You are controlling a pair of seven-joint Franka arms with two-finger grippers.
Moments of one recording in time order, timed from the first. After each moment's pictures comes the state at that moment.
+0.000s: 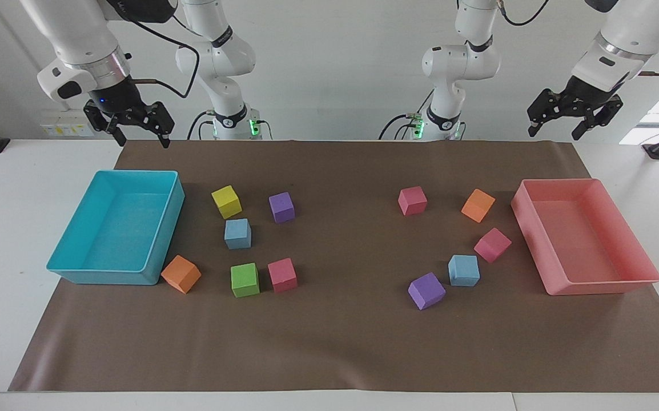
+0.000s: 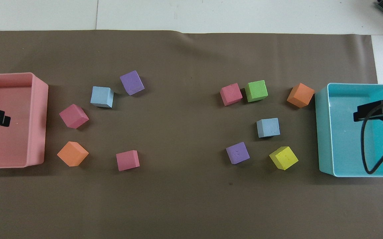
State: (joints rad) left arm -0.07 -0.05 0.05 -1.51 -0.03 1.44 0.11; right arm 0.07 -0.05 -0.11 -1.60 0.00 1.53 0.03
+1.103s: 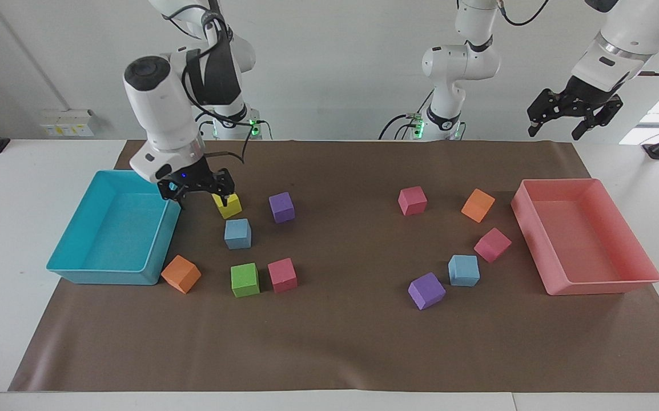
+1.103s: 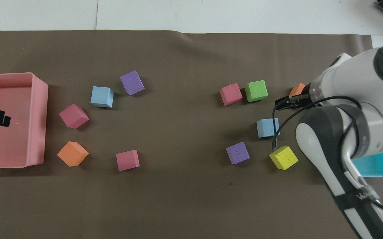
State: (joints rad) left arm -0.07 -0.05 0.05 -1.51 -0.03 1.44 0.11; right arm 0.25 0.15 -0.10 -1.82 0.00 2.01 0.03
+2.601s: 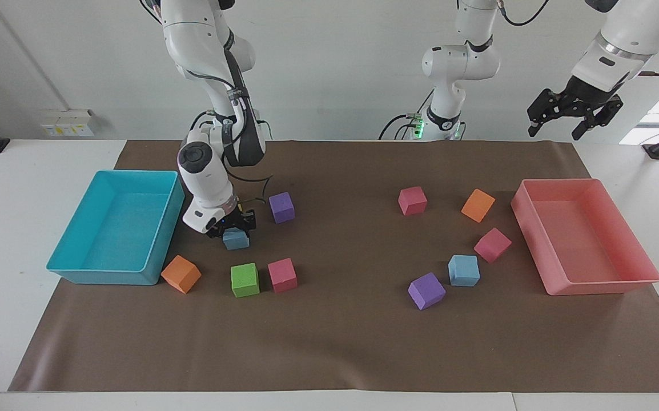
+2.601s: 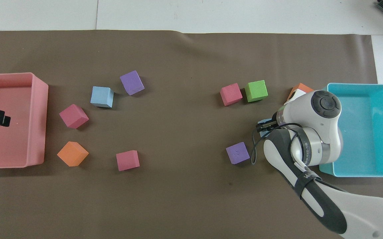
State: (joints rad) left arm -0.07 -0.05 0.05 -1.51 -0.03 1.44 0.11; right arm 0.26 0.24 -0.10 -2.12 0.08 2.33 -0.08
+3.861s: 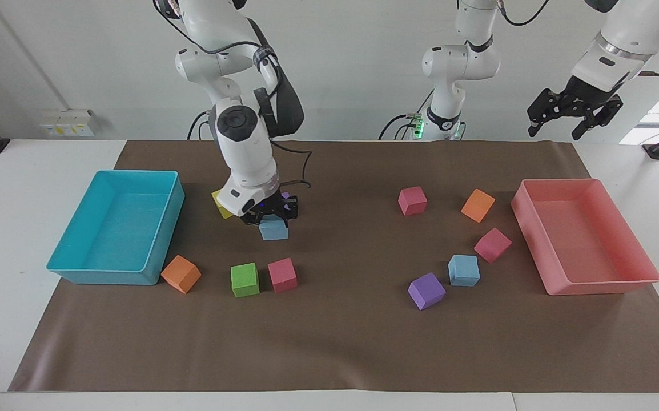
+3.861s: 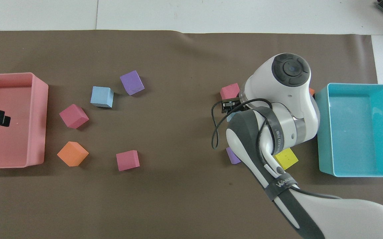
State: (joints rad) left arm -0.07 -0.05 0.05 -1.51 -0.03 1.44 0.11; right arm 0.44 0.35 -0.06 -1.66 0.09 2.01 0.27
